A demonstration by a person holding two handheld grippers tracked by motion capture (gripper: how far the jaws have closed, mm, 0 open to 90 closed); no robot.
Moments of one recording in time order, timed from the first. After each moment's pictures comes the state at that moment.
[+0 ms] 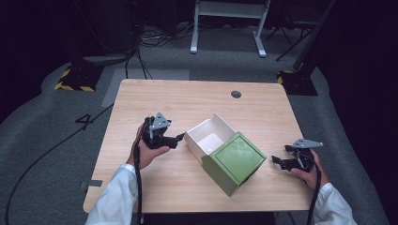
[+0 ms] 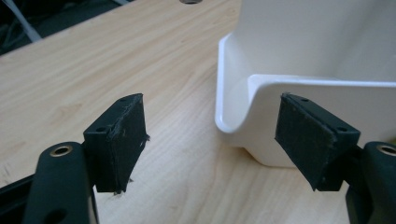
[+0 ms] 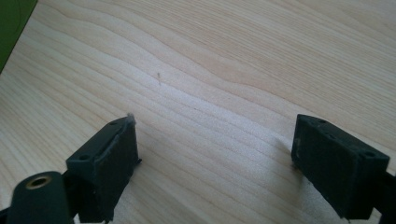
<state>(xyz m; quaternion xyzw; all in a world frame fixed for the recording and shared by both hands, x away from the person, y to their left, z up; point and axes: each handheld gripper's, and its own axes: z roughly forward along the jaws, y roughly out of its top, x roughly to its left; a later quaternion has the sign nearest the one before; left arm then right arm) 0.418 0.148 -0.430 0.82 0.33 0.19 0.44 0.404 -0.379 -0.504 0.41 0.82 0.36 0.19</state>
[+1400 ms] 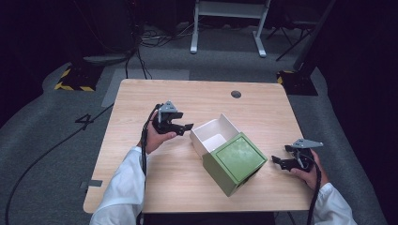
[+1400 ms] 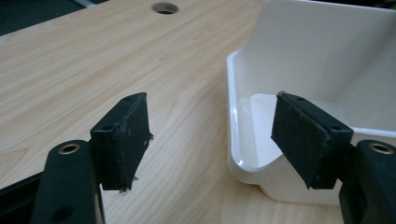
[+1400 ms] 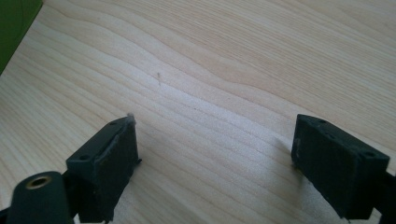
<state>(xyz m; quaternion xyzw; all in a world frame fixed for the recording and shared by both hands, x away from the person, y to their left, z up) 0.475 0.132 -0.439 0.82 0.29 0.09 0.48 0.404 -0.379 -0.504 0.41 0.82 0.36 0.18</state>
